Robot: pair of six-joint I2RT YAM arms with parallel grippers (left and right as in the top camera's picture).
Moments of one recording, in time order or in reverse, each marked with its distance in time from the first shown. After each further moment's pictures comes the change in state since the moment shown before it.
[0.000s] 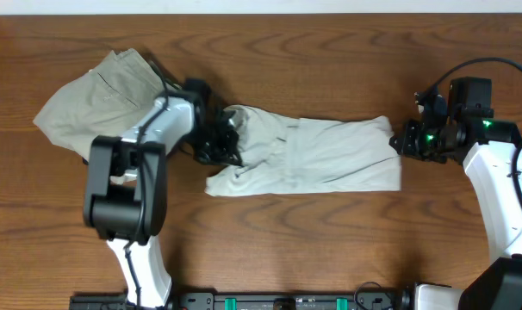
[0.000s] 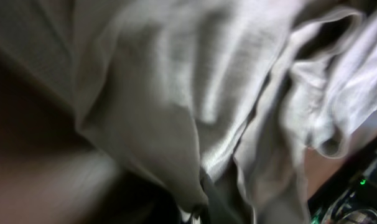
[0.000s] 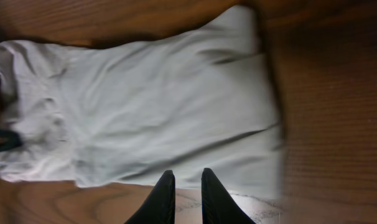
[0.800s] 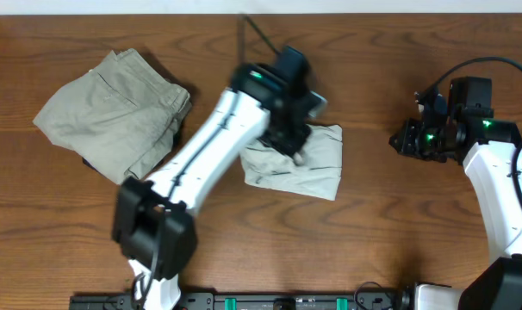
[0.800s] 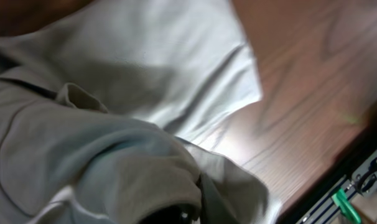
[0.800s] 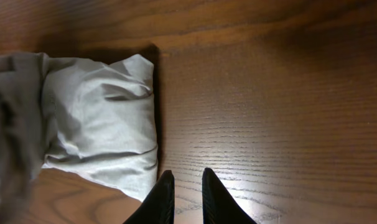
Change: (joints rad) left arm -0.464 -0.069 0.417 -0.217 -0.249 0.043; right arm 0.000 0.000 0.000 0.008 0.000 0.000
